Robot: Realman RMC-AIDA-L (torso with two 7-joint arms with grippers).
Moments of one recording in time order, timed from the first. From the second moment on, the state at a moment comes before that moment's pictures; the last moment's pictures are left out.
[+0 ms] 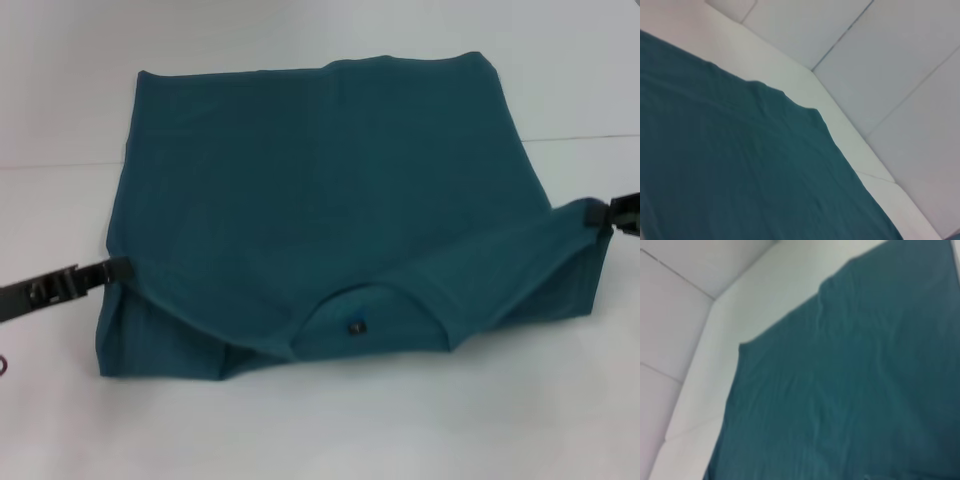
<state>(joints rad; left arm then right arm) -0.49 -2.09 0.47 0.75 2.06 1.47 -1.97 0.54 1.96 -0.42 -0.86 -2.26 -1.49 2.43</state>
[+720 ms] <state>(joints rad) -0.62 -2.07 0.48 0.70 2.06 1.26 -1.94 0.57 1.94 -0.43 -0.75 -2.14 -1.29 2.42</state>
